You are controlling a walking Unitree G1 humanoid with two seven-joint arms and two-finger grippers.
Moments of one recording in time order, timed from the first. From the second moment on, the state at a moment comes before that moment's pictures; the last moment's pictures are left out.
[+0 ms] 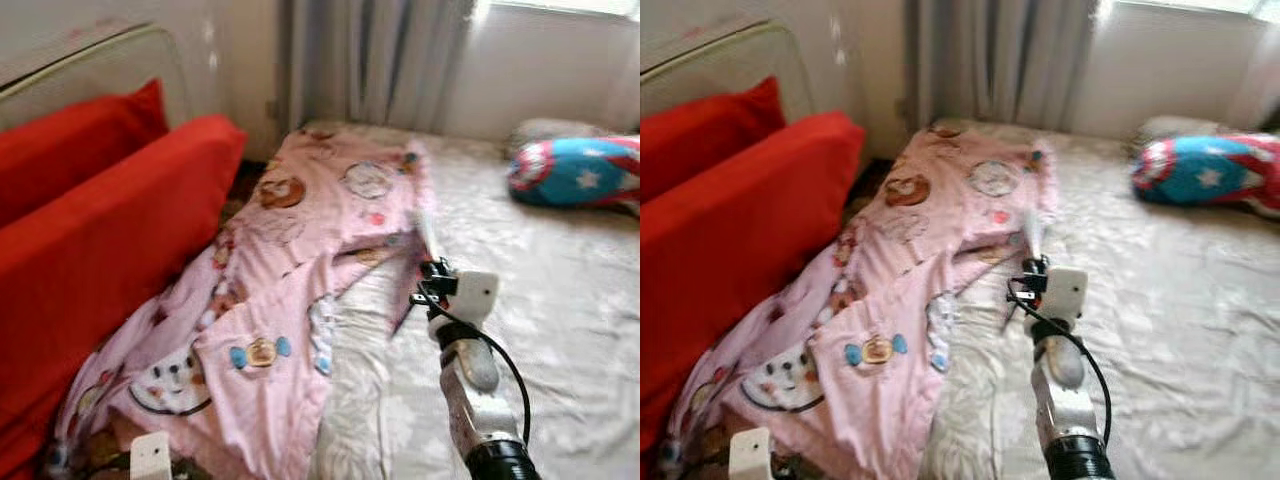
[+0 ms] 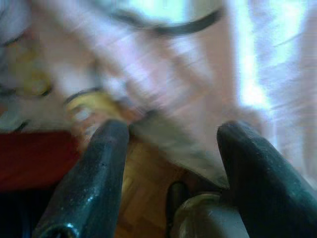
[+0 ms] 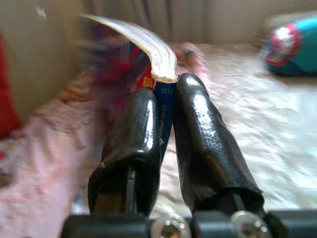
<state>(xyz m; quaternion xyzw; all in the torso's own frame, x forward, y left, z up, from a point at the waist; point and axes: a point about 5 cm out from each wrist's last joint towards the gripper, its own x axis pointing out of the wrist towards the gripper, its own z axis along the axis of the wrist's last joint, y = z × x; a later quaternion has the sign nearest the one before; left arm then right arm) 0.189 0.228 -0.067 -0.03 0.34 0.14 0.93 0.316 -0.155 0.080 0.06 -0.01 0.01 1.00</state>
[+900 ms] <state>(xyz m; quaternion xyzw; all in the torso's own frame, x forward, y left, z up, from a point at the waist) 0.188 0.227 -0.067 -0.01 0.35 0.13 0.93 0.316 -0.148 0.078 0.07 -0.01 0.02 1.00</state>
